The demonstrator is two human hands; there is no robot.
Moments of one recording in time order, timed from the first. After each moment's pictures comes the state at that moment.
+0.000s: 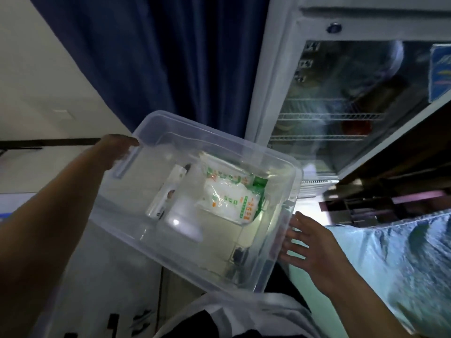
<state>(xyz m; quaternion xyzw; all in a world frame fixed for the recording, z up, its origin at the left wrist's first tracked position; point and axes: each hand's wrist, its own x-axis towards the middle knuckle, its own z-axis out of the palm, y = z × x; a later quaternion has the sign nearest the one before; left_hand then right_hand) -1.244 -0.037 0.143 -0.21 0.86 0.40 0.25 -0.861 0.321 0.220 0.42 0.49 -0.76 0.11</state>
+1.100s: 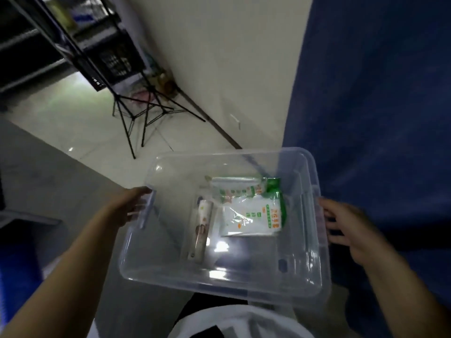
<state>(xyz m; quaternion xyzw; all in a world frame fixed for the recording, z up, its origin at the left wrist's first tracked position) -1.433 -0.340 0.146 -0.64 0.57 0.51 0.06 -1.648 0.062 0.184 0.09 0.74 -0.56 0.37</state>
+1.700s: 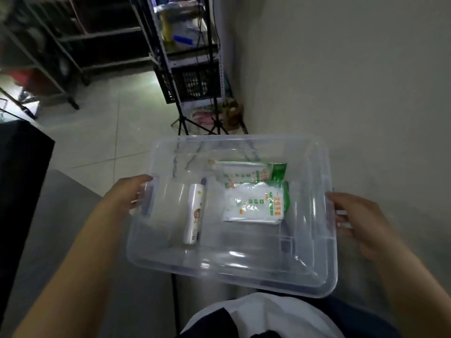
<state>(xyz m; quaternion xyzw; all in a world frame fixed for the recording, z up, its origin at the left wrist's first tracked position) -1.535 -0.657 0.192 -0.68 0.46 0.55 -0.16 -1.891 -0.363 0.234 -0.10 0.77 -0.49 0.40</state>
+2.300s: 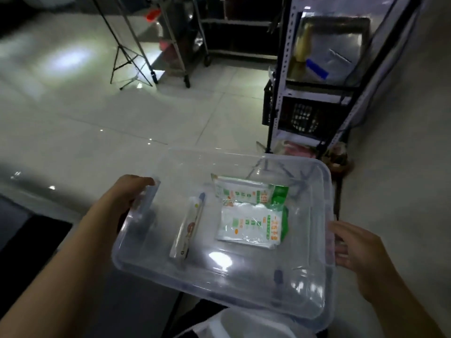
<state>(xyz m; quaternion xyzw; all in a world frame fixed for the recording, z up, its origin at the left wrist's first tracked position) -1.510 -0.954 0.196 -0.85 0.28 0.40 -0.21 -1.977 -0.856 0.195 -0.27 0.68 -0.37 0.57</state>
